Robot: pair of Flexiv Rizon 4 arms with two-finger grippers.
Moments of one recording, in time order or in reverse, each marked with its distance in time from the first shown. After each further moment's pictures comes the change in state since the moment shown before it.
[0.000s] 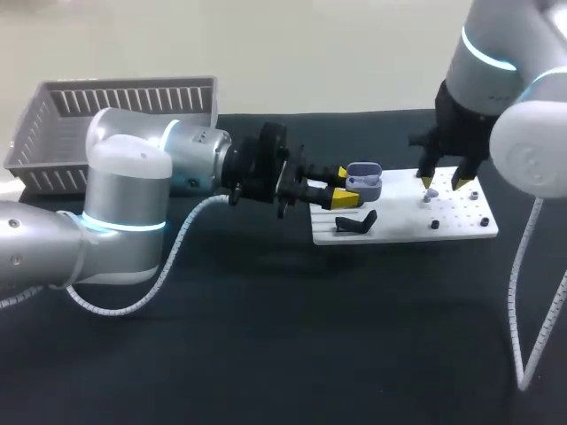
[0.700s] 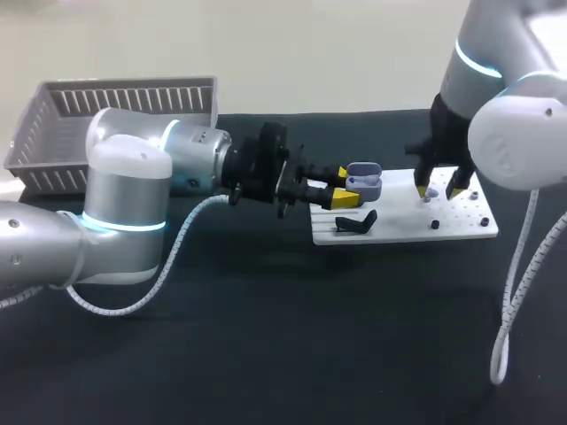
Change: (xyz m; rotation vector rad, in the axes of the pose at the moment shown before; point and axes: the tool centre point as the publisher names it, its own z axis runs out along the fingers) left arm 0.000 0.000 0.000 0.000 0.000 0.000; right arm -0.008 -0.004 0.035 -0.015 0.063 0.001
